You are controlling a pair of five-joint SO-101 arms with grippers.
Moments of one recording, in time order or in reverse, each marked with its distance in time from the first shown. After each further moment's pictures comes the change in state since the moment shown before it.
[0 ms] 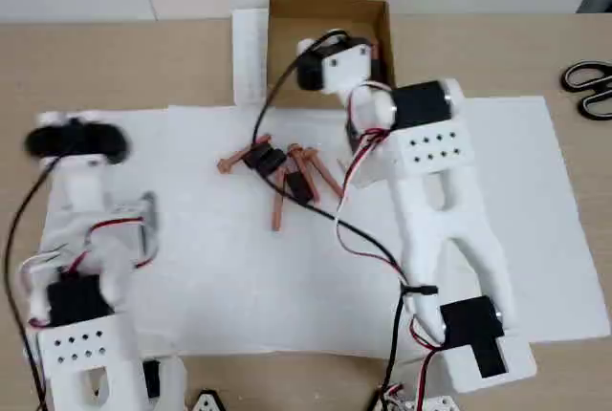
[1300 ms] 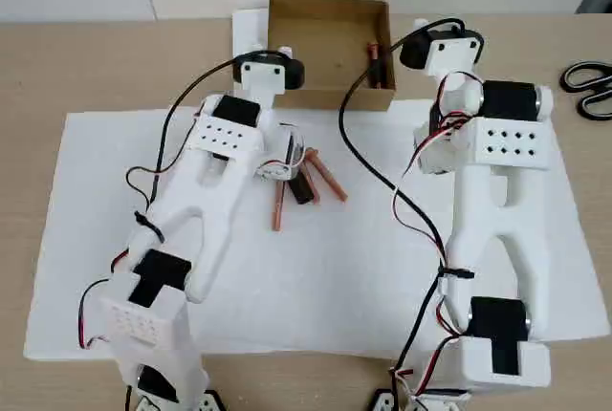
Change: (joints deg) left arm 26.9 79.0 -60.7 13.5 17.4; right arm 16.8 0.0 2.9 -4.3 -0.5
